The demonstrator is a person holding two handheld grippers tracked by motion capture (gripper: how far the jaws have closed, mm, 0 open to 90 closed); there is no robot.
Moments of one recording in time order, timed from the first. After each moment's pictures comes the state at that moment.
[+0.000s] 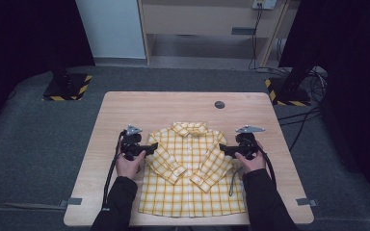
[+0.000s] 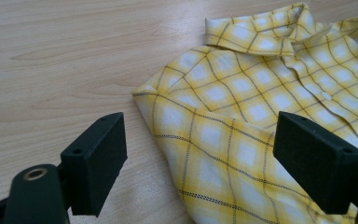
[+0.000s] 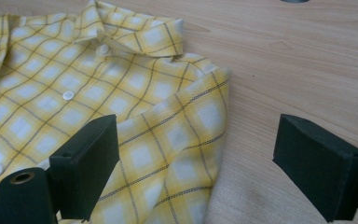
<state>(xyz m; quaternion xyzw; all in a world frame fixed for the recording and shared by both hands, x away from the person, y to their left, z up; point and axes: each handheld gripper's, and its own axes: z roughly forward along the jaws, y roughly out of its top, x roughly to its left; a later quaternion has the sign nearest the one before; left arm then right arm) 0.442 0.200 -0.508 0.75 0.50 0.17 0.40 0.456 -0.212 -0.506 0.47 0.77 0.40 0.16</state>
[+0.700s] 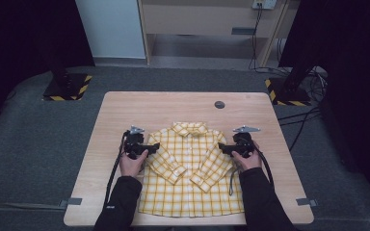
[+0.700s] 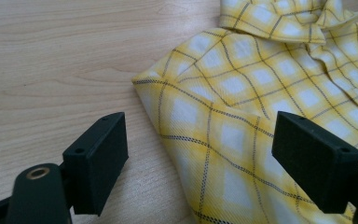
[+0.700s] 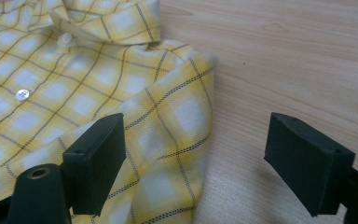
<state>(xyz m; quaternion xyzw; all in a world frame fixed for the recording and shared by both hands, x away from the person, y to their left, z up) 0.457 0.197 -0.532 0.75 0.51 0.15 0.39 0.473 -0.207 -0.531 0.49 0.77 0.38 0.17</state>
